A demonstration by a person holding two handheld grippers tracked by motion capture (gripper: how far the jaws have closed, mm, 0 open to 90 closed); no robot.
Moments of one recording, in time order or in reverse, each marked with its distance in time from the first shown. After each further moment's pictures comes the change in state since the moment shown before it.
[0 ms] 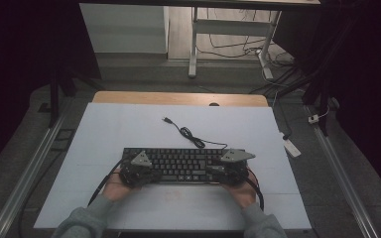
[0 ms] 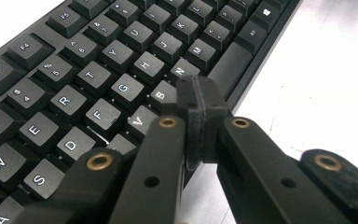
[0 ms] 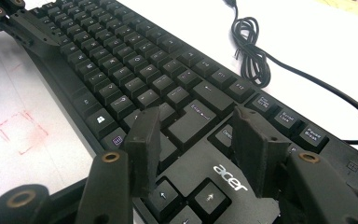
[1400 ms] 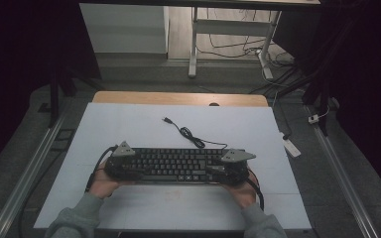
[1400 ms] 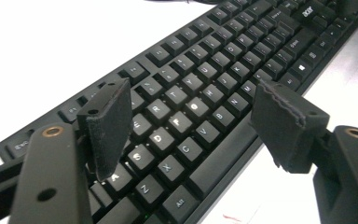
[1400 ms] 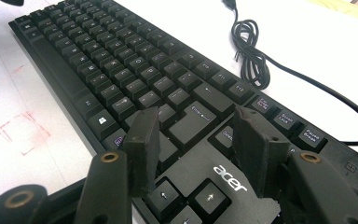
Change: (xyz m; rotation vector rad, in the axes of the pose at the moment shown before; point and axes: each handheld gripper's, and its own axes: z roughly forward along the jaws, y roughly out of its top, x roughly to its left) left arm 0.015 -0.001 -0.043 -0.140 0.145 -0.133; right arm 0.000 0.001 -0.002 -0.006 0.001 -0.004
